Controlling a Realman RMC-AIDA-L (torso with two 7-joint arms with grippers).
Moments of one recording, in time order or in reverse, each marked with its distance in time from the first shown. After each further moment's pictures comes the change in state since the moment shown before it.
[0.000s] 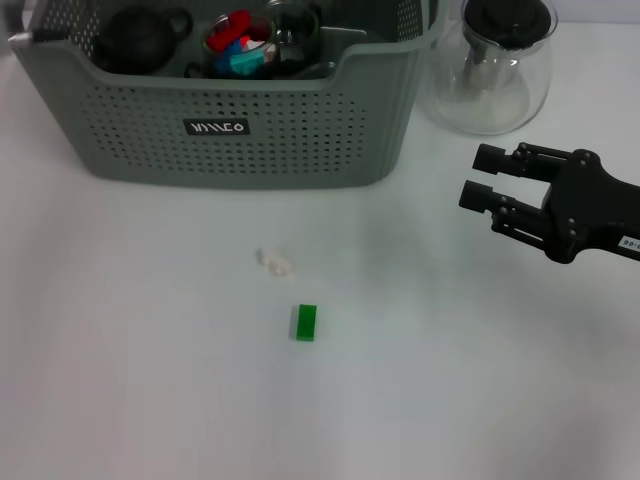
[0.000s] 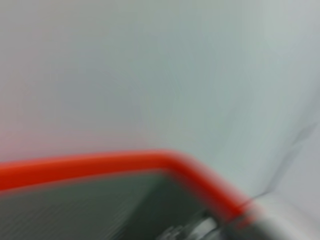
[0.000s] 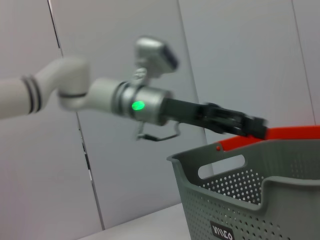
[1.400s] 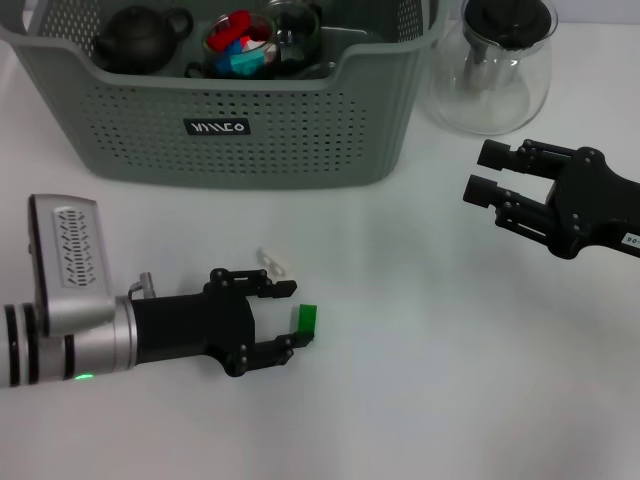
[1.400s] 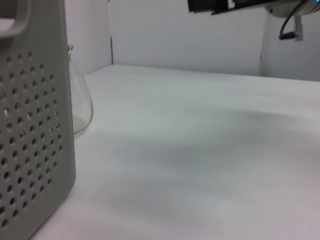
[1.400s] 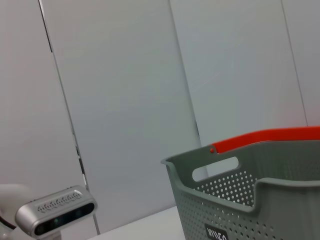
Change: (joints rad) left arm 0.240 -0.102 -0.046 -0.585 0.140 0.047 1.229; right arm -0.003 0.002 0.012 0.001 0.003 0.005 0.011
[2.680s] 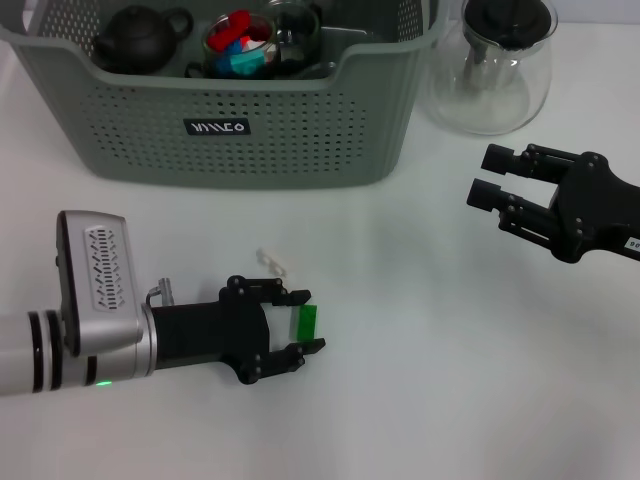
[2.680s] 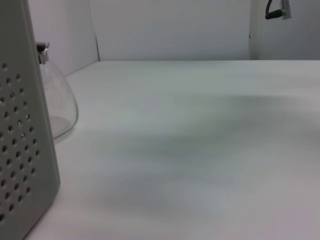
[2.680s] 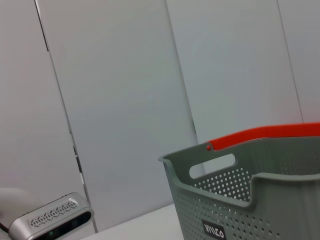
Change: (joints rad) left arm -0.026 -0.003 0.001 -0.078 -0.002 -0.064 0.134; right arm -0.010 -0.002 0.000 0.001 0.000 0.002 -0.001
